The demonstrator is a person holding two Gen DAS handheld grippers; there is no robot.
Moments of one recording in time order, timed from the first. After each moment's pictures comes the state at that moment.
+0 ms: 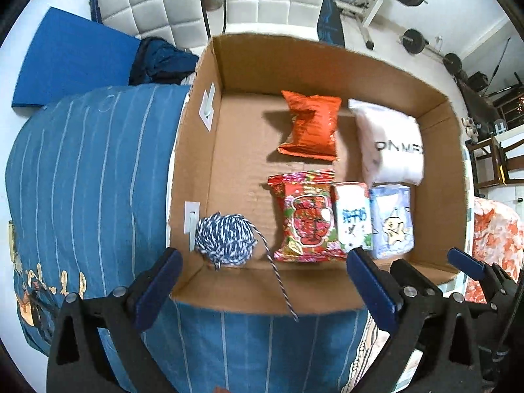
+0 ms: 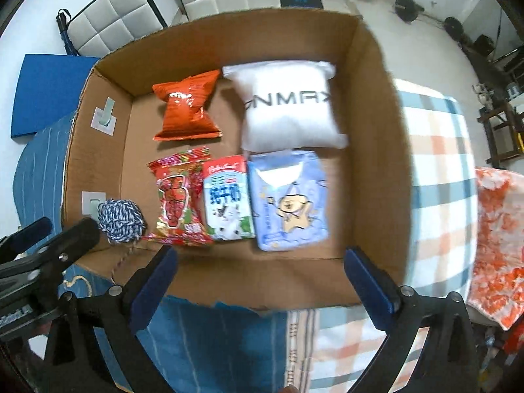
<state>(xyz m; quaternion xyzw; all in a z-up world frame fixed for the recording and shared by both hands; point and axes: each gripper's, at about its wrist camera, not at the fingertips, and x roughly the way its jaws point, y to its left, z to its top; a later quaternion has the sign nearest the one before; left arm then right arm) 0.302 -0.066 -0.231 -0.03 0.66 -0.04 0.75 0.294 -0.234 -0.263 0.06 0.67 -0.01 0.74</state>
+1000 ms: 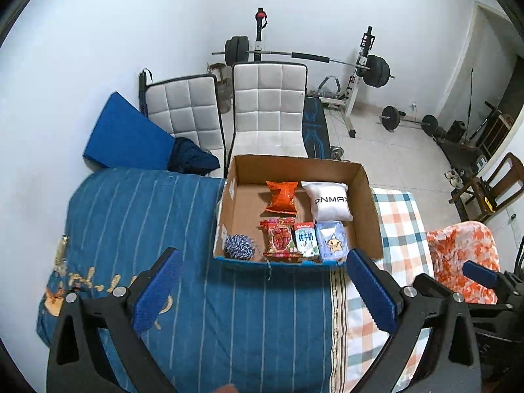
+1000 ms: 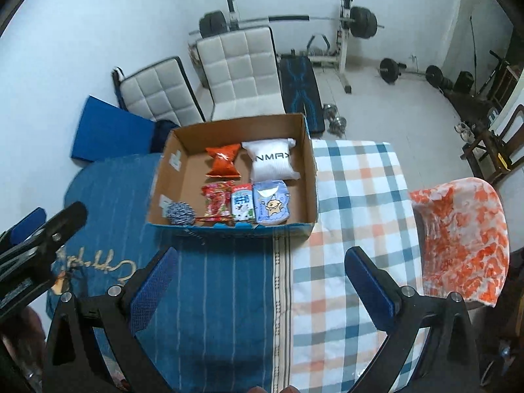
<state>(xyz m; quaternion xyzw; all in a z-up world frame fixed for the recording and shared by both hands) 0.139 -0.076 -0.029 -0.01 0.46 -0.02 0.89 0.117 -0.266 -0.042 0.08 0.53 0.01 0.85</state>
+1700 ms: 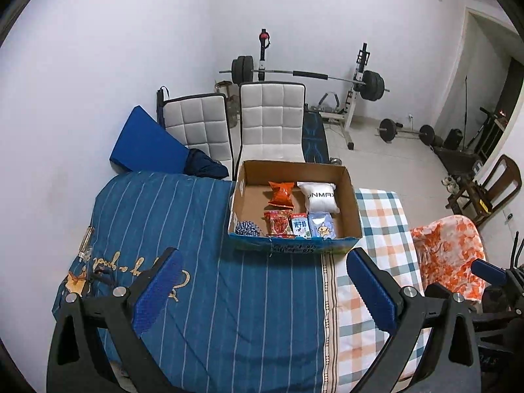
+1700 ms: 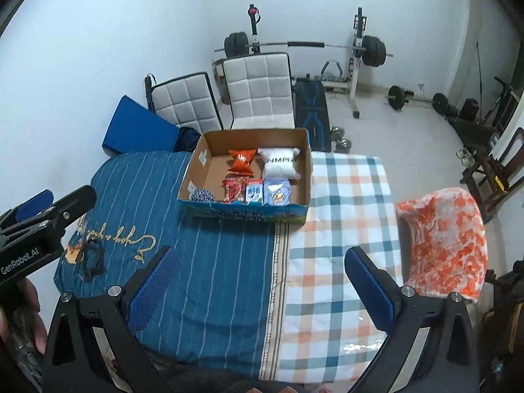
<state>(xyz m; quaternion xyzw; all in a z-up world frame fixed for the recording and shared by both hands) 0.031 -0.072 0.040 -0.01 0.43 -0.01 0.90 -0.009 -0.272 0.042 0.05 0.48 0.03 0.87</state>
